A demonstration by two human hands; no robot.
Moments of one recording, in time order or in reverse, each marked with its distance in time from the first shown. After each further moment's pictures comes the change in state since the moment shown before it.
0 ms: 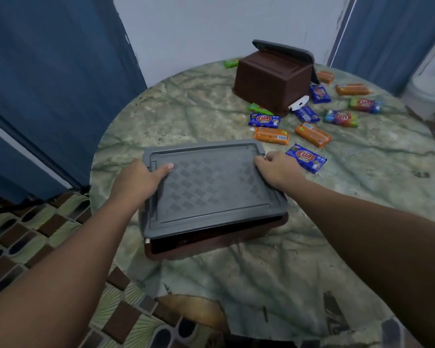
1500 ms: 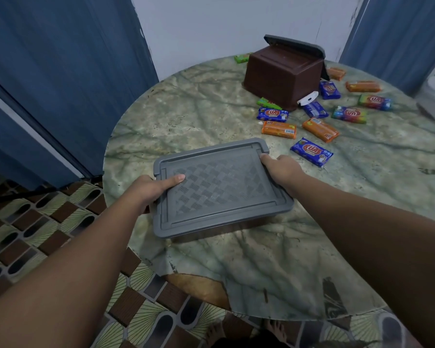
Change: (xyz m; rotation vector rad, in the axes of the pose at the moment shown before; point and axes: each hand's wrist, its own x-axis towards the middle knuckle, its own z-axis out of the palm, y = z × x) left_hand -0.030 -0.043 0.014 -0.504 -0.367 -0.315; right_hand -0.016 0.004 0.017 0.312 -0.133 0.237
